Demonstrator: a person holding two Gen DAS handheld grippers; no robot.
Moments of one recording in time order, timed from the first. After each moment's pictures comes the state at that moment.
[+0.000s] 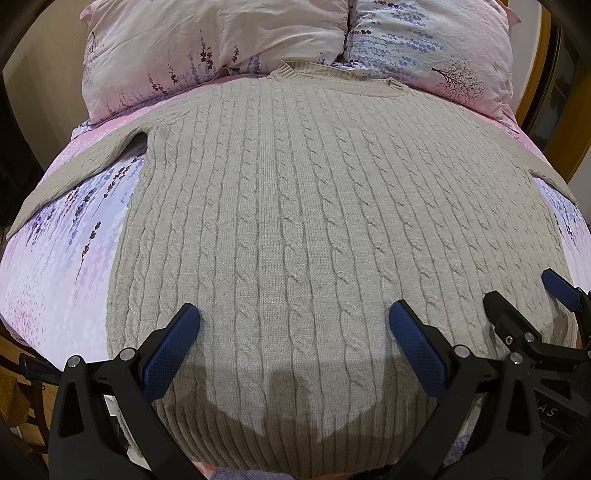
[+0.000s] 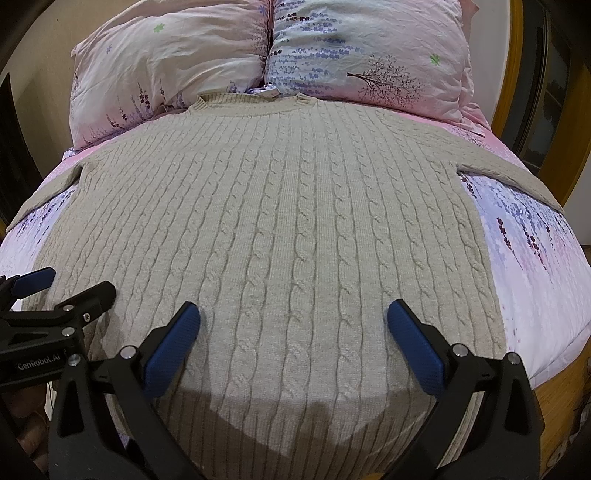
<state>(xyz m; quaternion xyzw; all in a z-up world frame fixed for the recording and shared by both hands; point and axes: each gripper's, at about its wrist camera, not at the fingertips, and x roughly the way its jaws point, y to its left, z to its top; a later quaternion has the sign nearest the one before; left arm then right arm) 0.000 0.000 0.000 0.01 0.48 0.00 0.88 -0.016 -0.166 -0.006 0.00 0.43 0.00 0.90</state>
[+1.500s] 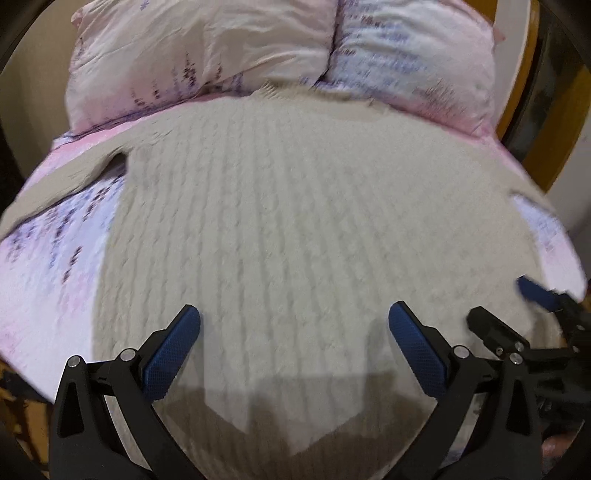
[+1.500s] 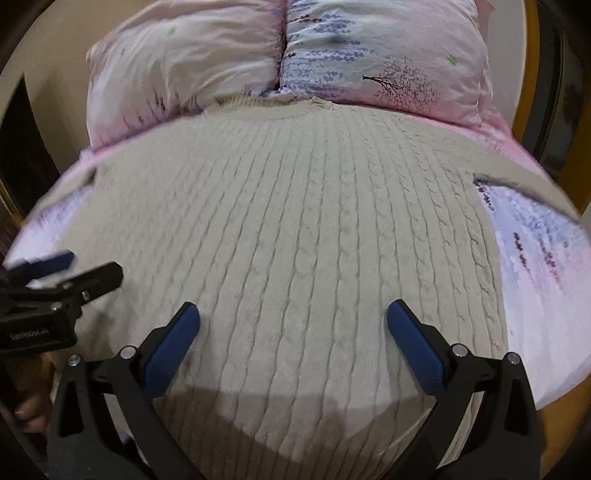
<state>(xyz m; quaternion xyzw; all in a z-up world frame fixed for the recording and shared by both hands) 0.011 0.007 0.009 -0.03 0.44 -0.07 0.90 0.002 -0.187 0.005 0.04 0.42 0.06 0.90</state>
